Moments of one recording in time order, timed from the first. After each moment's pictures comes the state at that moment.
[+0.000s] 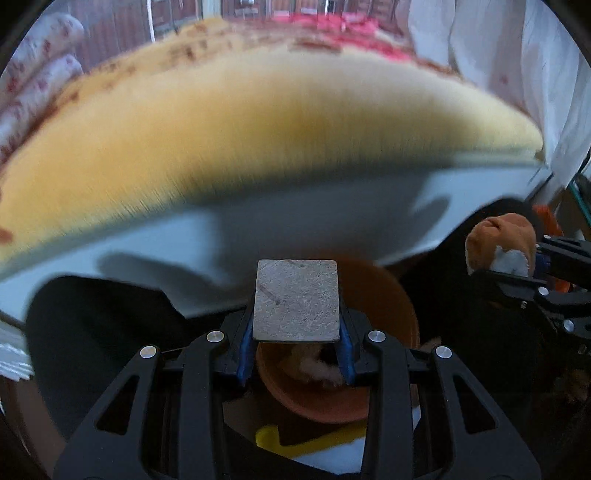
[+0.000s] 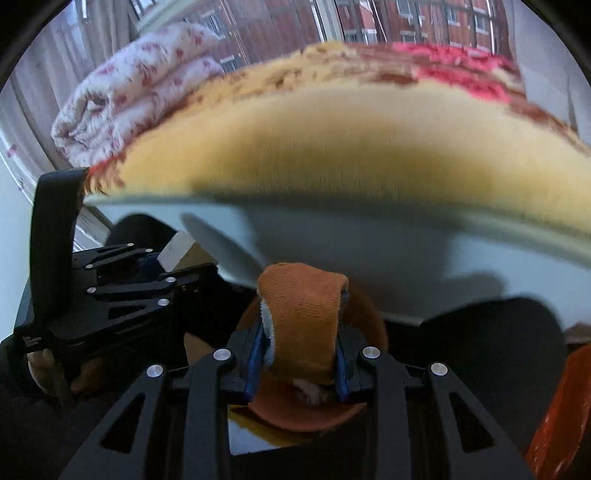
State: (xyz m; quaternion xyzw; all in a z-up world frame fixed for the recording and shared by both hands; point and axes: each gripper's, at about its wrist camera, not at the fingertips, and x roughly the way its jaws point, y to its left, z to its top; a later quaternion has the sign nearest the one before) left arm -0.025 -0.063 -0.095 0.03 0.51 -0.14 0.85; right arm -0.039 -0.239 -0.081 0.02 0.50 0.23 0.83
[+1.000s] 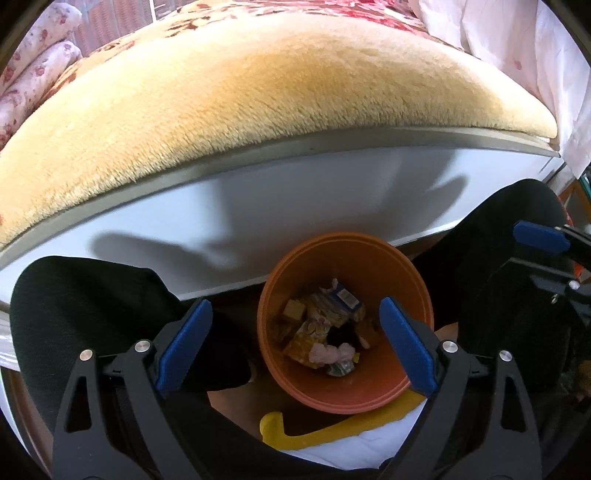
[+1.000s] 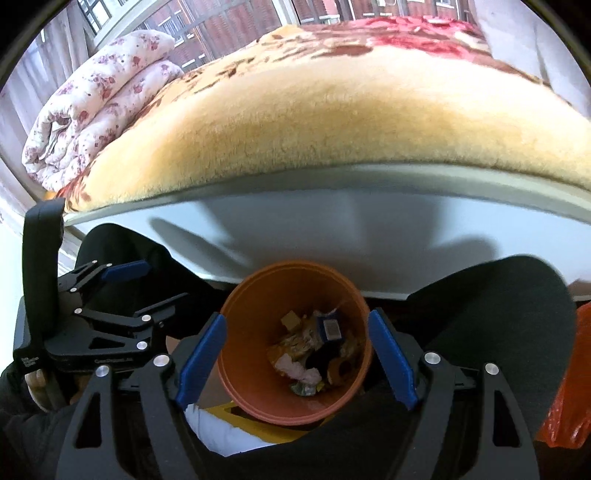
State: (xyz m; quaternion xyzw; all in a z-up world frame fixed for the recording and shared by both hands) left arm -0.021 -0.060 -0.103 0.04 0.52 -0.12 0.84; right arm -0.027 -0.264 -0.089 0.05 0.52 0.18 0.84
